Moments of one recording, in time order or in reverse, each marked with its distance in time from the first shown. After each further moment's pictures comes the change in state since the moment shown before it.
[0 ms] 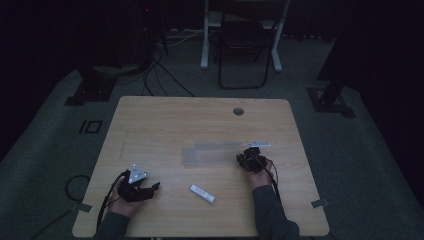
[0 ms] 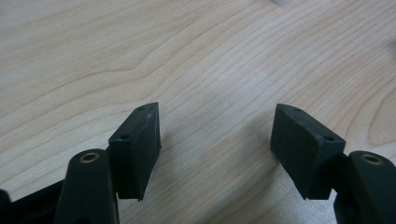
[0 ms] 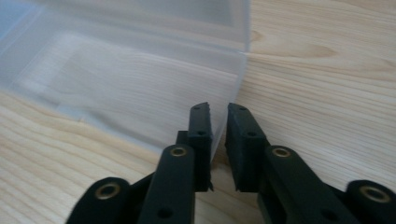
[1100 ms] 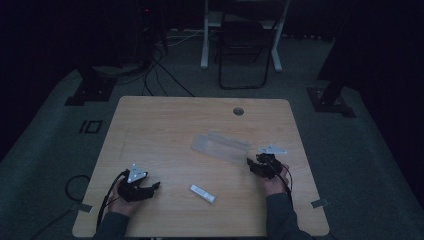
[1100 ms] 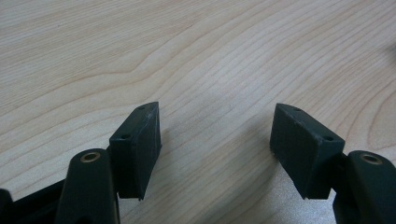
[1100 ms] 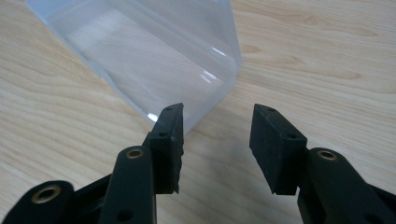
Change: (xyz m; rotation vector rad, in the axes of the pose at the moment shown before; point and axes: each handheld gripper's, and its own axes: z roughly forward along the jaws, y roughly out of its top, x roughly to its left) left arm 0.006 -0.002 0.004 -0.014 -0.031 -0.029; right arm -0.023 -0.016 -0.043 -0.074 -0.075 -0.029
